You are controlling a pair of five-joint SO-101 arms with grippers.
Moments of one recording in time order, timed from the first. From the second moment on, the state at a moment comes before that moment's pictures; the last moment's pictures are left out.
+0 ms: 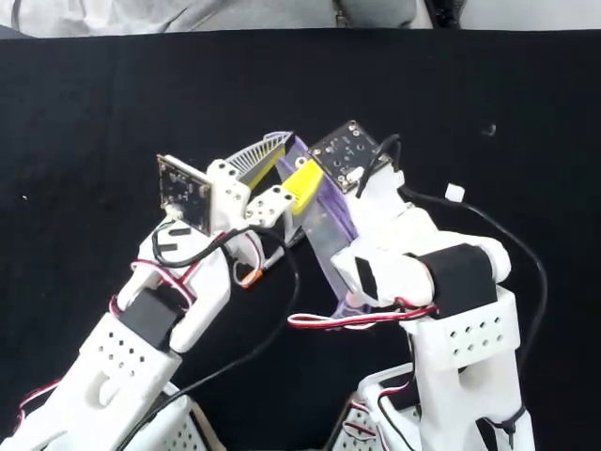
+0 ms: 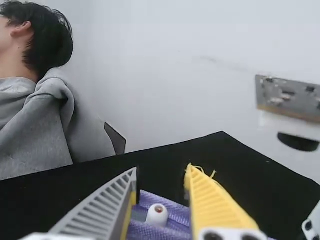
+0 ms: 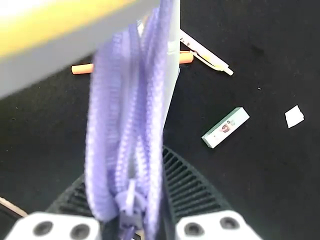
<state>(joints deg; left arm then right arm) 29.0 -59.3 52.8 12.1 7.2 -16.2 -44.5 17.5 99.5 17.7</state>
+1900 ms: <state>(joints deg) -2.6 -59.0 71.1 0.5 35.0 -1.3 -77.3 22.7 81.7 14.8</state>
